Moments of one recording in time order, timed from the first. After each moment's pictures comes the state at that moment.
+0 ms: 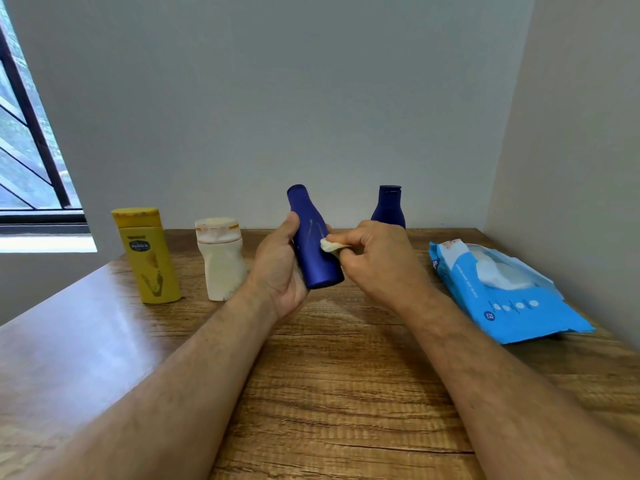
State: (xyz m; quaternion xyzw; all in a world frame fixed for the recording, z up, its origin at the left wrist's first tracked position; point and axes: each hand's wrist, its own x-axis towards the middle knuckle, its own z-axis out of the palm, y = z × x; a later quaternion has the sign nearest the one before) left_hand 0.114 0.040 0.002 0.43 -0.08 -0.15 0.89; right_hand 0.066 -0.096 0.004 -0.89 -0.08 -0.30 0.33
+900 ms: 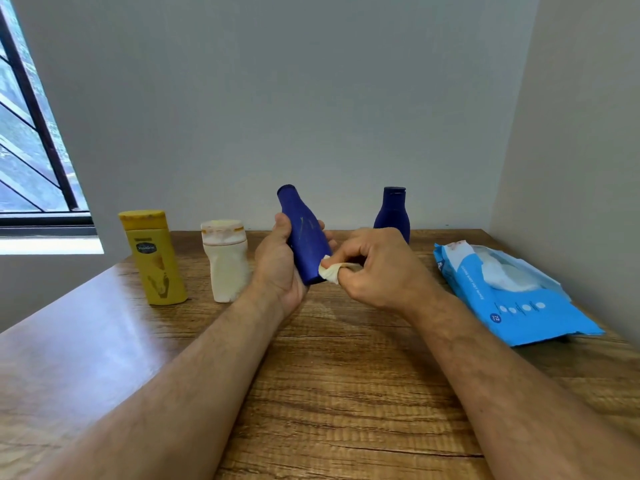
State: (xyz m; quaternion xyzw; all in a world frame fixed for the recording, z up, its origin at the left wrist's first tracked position) left_hand 0.120 0.041 0.002 0.44 -0.07 -0.07 0.89; right_hand 0.056 -0.094 0.009 -0.89 -0.16 -0.26 0.33
